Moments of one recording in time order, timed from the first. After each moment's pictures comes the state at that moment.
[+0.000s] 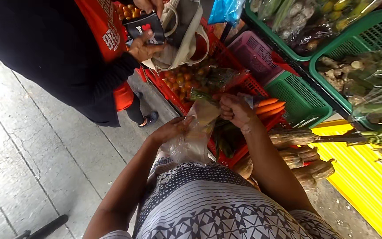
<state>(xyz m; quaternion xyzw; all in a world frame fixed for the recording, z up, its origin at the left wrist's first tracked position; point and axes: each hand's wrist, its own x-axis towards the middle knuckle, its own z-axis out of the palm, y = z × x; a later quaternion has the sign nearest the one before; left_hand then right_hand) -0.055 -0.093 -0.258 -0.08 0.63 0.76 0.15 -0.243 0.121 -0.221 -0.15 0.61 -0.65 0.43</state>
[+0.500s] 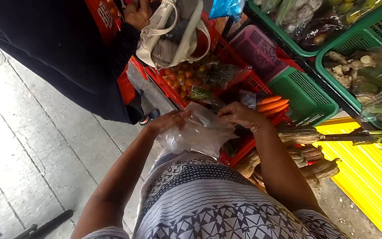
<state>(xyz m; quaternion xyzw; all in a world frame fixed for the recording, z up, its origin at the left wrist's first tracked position) -0.080 -0.119 -0.260 -0.10 0.64 0.73 0.21 -0.247 0.135 -0.203 -0.30 0.72 -0.41 0.48</state>
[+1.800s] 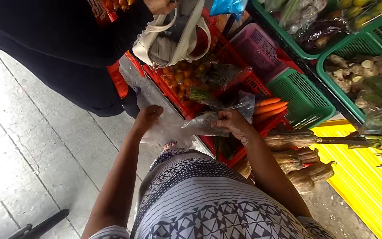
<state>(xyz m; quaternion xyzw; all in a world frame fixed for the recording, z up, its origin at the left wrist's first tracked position) -0.059 -0.171 -0.314 -0.23 0.81 0.53 0.02 -0.228 0.138 -0.240 -0.16 0.75 -0.48 0.42</state>
